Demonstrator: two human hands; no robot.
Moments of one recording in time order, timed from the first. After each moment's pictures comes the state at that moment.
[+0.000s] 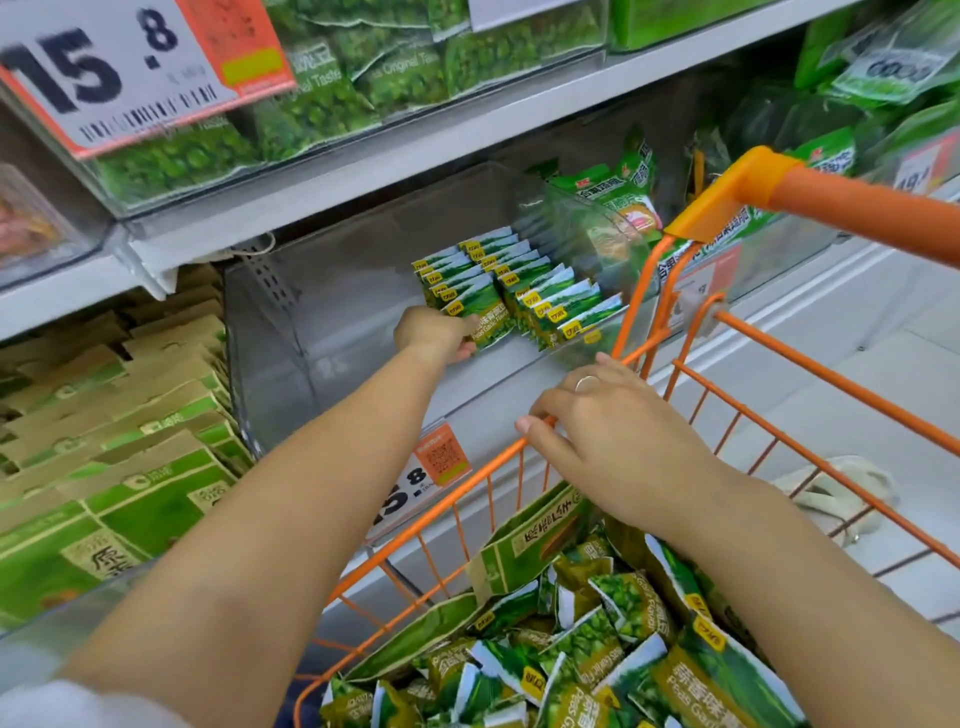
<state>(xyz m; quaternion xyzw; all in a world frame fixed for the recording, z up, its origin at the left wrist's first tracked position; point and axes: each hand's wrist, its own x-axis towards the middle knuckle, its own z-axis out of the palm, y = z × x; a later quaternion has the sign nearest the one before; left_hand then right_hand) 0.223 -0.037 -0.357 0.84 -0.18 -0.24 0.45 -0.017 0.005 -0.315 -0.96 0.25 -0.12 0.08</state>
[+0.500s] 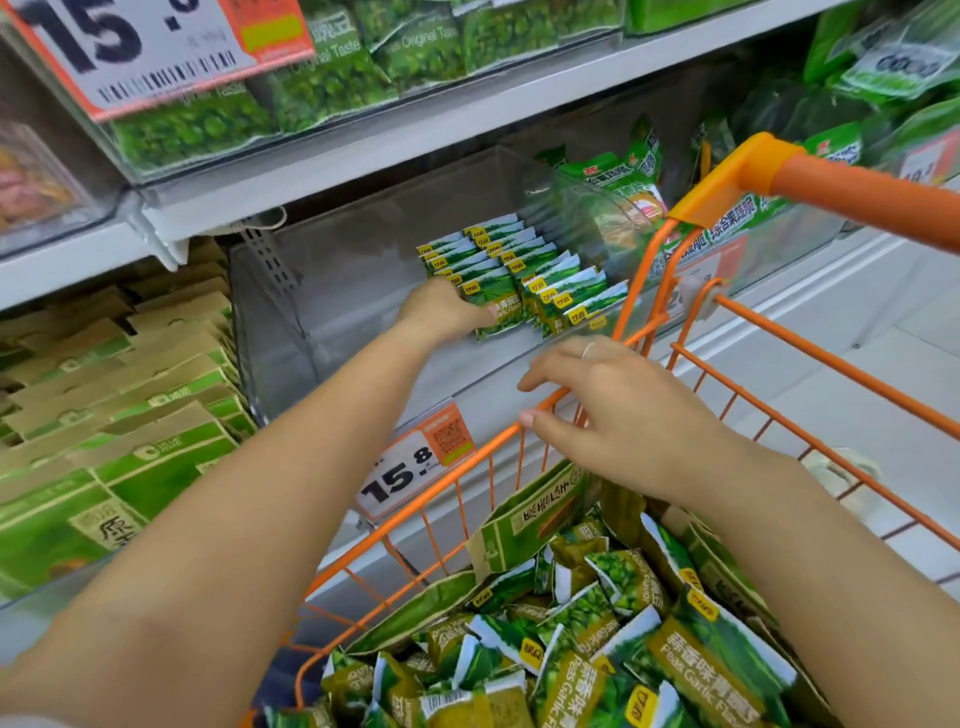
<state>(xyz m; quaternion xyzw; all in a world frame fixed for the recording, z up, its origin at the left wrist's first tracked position) 0.211 -0.015 -0.325 0.88 -0.40 -0.17 0.21 -0.020 0.004 -0.306 -0.94 0.22 -0.17 0.18</state>
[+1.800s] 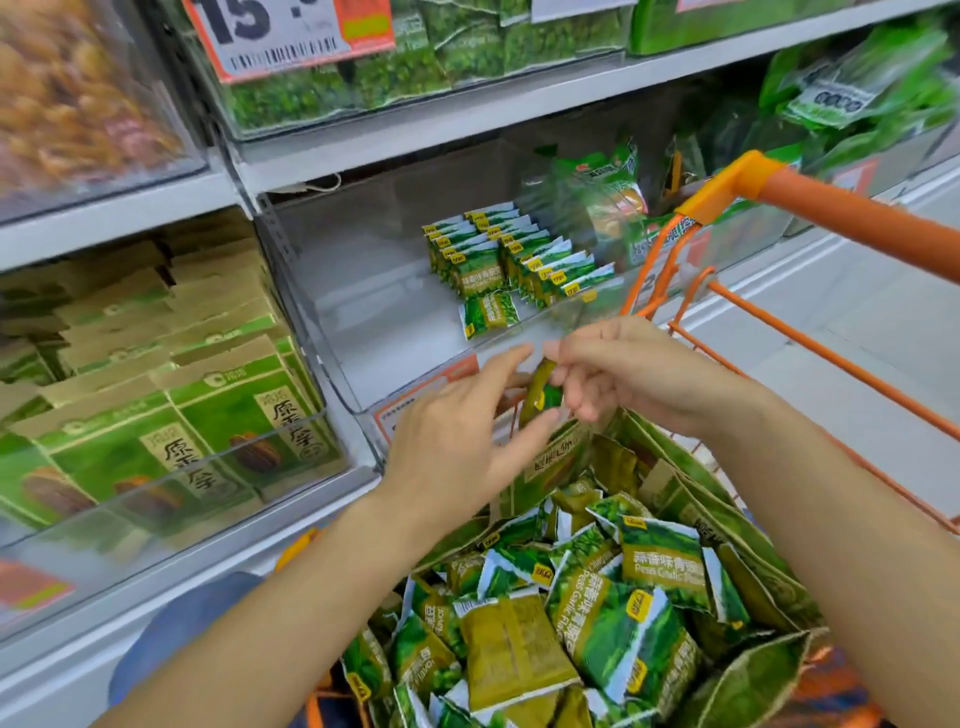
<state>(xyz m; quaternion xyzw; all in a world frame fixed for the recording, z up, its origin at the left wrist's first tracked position) 0.092 0.165 -0.320 0.69 -0.63 0.09 0.35 -0.032 0.034 -0.275 -0.66 0.27 -0.11 0.69</state>
